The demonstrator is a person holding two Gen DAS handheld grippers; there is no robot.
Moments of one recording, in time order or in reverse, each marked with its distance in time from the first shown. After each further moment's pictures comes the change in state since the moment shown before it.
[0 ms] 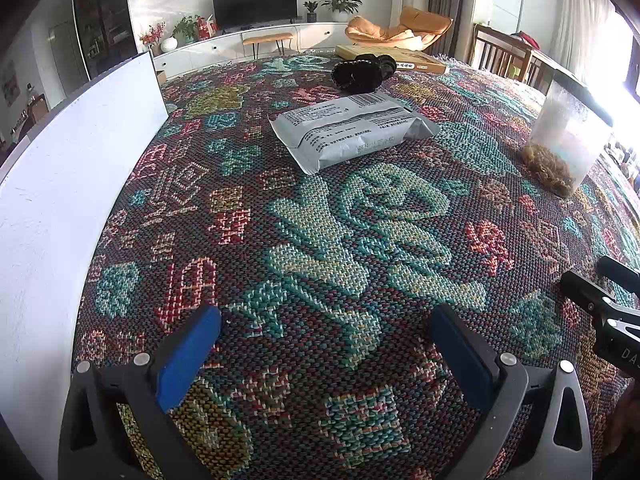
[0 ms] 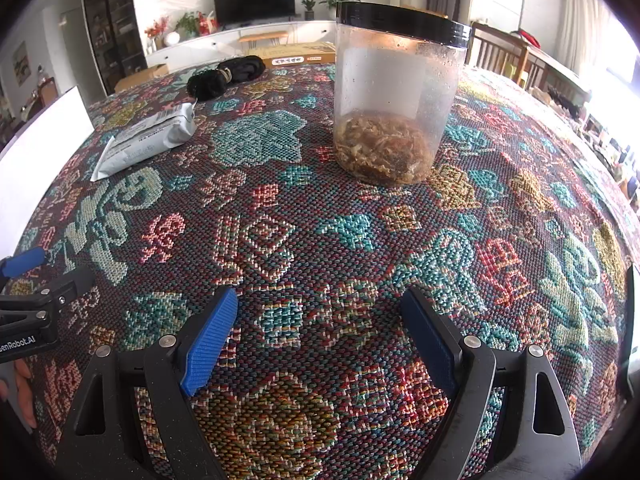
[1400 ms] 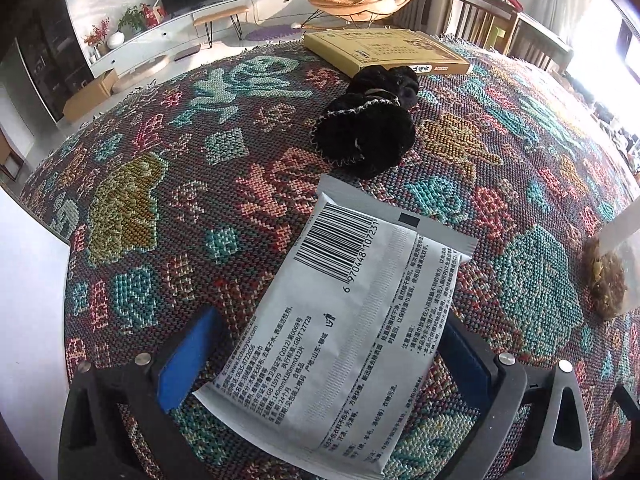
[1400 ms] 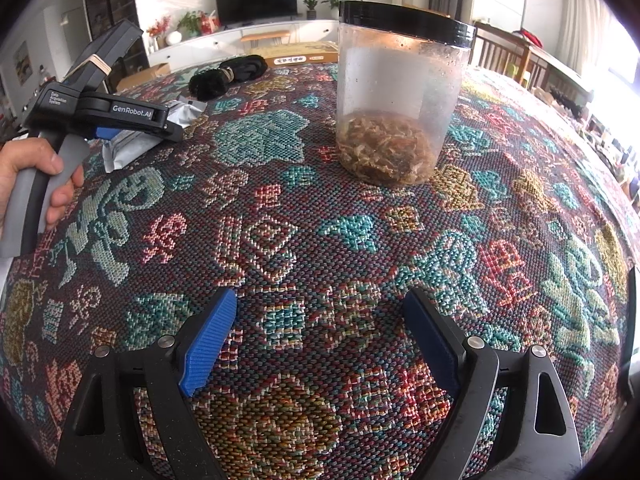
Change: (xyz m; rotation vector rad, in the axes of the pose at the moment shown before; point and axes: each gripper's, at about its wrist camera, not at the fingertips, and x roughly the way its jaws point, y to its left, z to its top) left arm 0.114 0.003 0.165 0.120 0.138 -0.082; right arm 0.002 0.002 0.002 -0.002 0.002 0.005
